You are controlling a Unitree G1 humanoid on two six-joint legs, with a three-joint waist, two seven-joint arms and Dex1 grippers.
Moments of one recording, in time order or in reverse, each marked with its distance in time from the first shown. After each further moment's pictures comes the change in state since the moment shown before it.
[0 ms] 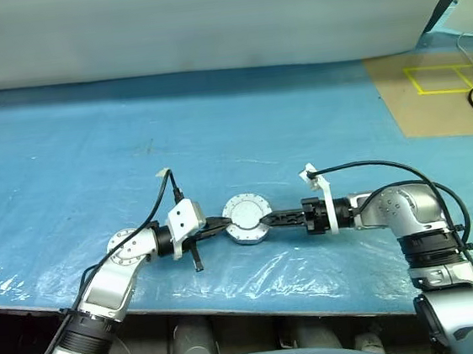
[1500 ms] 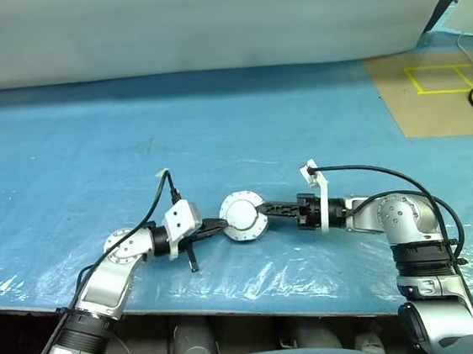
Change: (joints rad) left arm -0.009 0.010 0.017 0.043 -0.001 -0.019 -0.019; right arm 0.033 0.112 -0.139 -0.033 0.071 -0.011 -0.154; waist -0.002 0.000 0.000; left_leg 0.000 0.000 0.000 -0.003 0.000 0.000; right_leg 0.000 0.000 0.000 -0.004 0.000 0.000
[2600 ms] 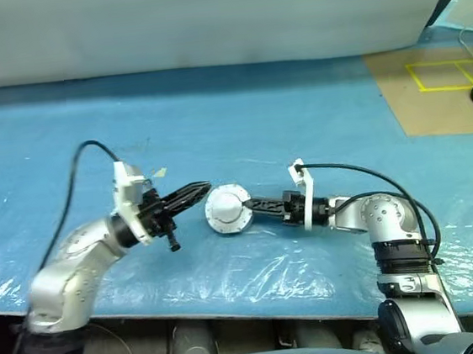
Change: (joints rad) left arm 0.110 0.069 0.394 -0.430 -0.709 0.617 0.118; right arm -0.017 0.089 -0.020 0.052 0.028 -0.021 -0.077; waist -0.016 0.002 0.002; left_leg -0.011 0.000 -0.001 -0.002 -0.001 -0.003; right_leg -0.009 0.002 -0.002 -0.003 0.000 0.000
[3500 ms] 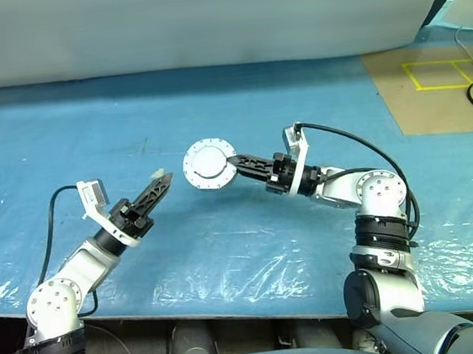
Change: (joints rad) left arm -0.012 -0.210 0.177 0.271 -0.479 0.241 0.294; right arm -0.212 0.182 -0.257 0.034 0.237 0.104 -0.262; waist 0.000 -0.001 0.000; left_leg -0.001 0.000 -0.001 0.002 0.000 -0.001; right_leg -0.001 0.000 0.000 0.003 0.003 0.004
